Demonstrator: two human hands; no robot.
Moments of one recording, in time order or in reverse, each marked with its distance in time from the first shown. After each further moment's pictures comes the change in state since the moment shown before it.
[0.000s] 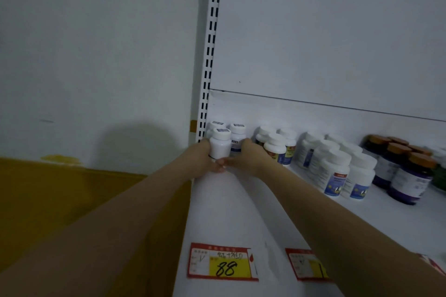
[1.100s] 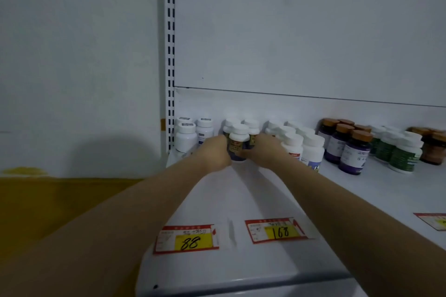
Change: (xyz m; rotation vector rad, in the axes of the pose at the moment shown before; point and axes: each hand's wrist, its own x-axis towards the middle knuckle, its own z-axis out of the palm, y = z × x) left_hand -0.021 0.084 0.044 0.238 -0.111 0.154; right_hand -0.043 0.055 -0.049 -0.186 0.148 0.143
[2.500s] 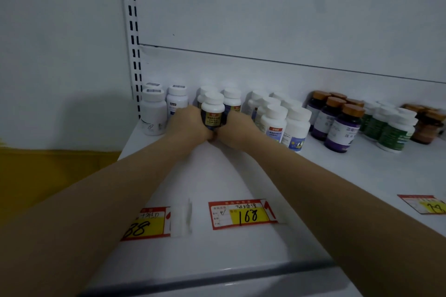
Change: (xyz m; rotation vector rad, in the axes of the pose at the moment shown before) left_hand 0.037 -0.005 0.036 -0.086 0.258 -0.154; right_hand 0.015 0.012 0.018 -0.028 -0.054 -0.161
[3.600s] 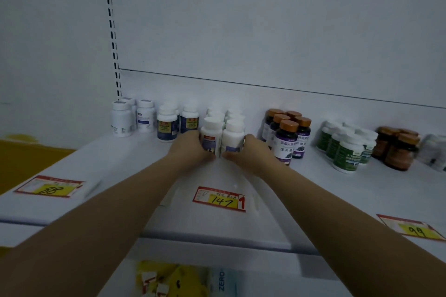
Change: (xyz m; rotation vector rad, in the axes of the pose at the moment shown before) left_hand -0.057 0.123 0.067 0.028 0.012 -0.109; right_hand -0.075 0.152 -0.081 0.201 -0.044 -0.090
